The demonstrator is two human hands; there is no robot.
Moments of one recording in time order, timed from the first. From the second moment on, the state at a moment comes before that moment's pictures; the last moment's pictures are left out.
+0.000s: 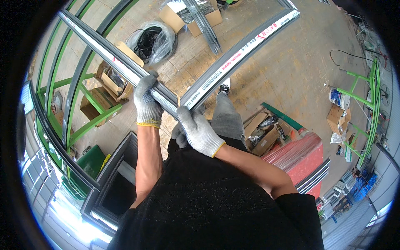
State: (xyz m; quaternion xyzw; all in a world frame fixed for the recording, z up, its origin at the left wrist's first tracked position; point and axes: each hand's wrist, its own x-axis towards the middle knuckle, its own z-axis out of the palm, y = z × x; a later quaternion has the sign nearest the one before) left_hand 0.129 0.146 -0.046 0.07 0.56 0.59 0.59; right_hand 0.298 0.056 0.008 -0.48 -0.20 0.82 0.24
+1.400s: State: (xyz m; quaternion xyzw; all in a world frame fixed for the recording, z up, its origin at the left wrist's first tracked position) left_hand 0.246 0.353 0.027 0.31 0.67 0.48 0.48; right_hand 0.572 0.300 -0.008 -0.70 -0.31 0.51 0.39
